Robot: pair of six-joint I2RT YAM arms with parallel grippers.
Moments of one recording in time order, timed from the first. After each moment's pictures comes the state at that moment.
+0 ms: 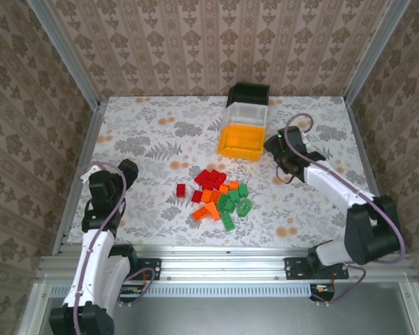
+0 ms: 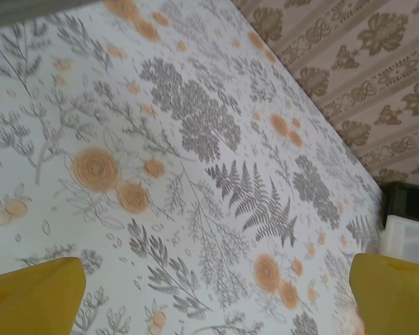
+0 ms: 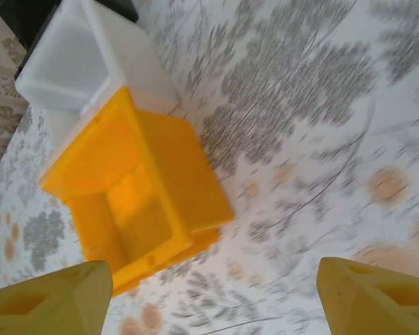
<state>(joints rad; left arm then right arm) 0.01 0.66 0.43 -0.25 -0.01 -0.80 0.31 1.44 0.95 -0.33 0.17 1.14</state>
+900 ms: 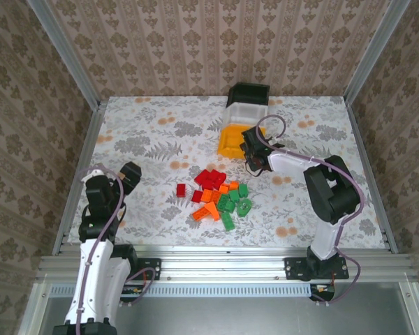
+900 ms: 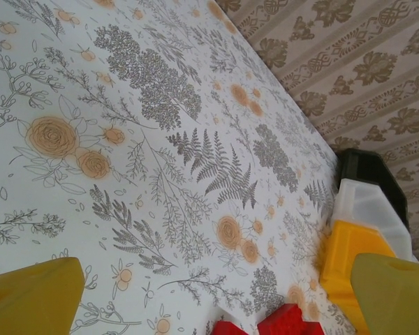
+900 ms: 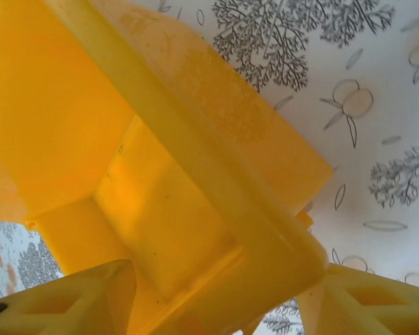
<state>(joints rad) 0.01 0.53 0.45 -0.37 0.11 -0.80 0.44 1.84 1.15 -0.23 0.23 1.49</state>
